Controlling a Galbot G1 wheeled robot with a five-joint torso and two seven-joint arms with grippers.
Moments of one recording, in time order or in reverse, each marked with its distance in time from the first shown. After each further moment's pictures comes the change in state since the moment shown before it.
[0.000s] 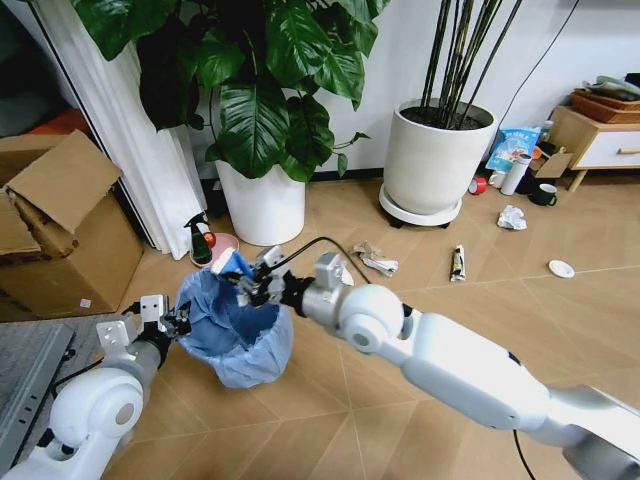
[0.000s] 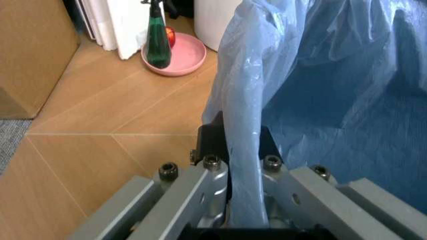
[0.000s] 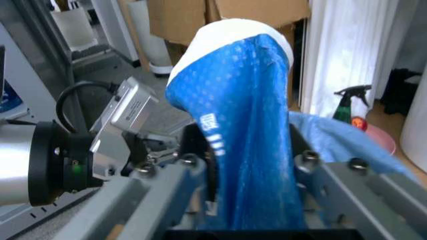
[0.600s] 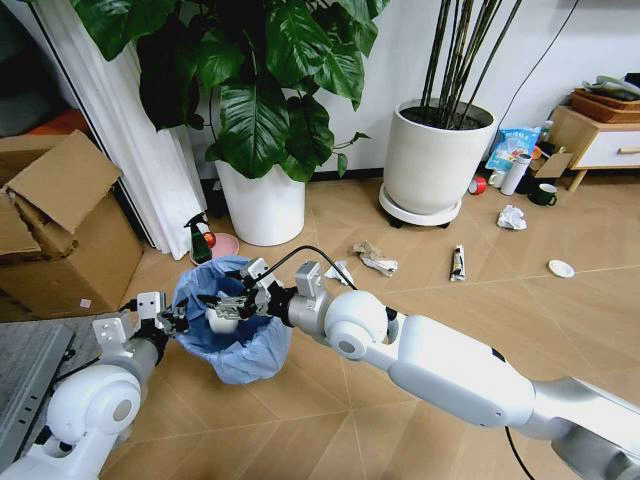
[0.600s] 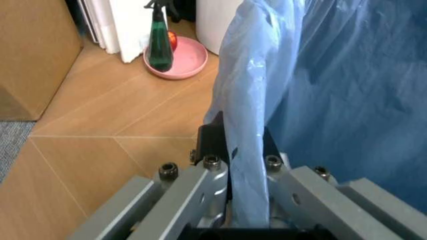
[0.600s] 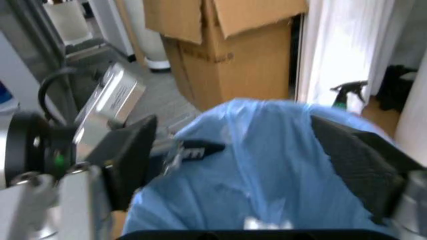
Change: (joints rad) left arm 0.007 -0.006 -0.015 -0.011 0.001 -0.002 -0.001; right arm 0.018 0.001 -0.010 -0.009 0.003 -0.009 0.015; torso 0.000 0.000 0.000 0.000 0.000
